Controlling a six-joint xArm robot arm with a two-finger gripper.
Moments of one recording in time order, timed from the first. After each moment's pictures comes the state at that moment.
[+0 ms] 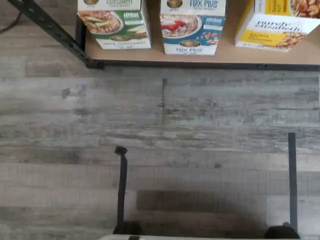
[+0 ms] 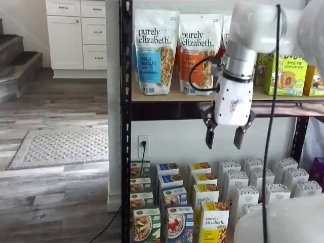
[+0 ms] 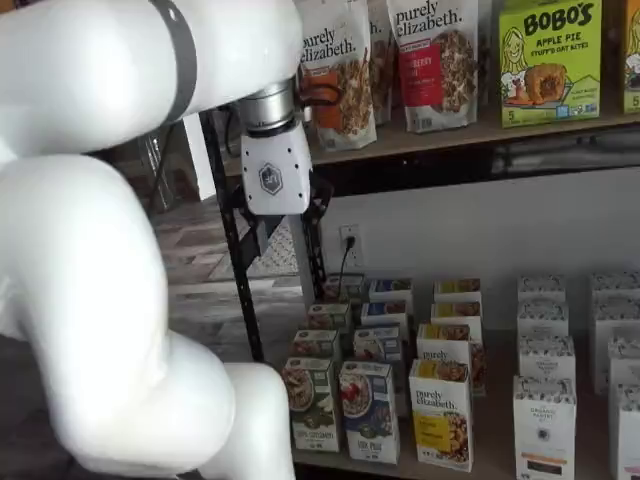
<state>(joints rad) 0.03 -0.75 -0.71 0.08 1.42 0.03</state>
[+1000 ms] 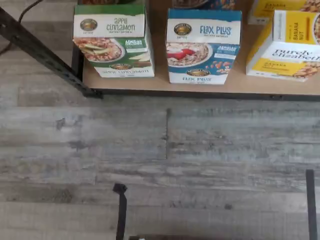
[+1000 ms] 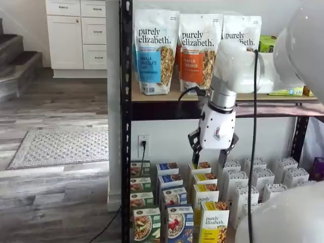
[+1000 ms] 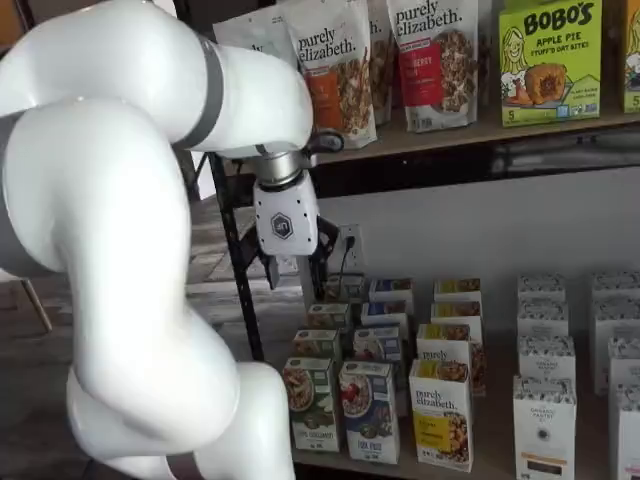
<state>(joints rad) 0.09 -0.61 -0.56 0.06 1.06 0.07</state>
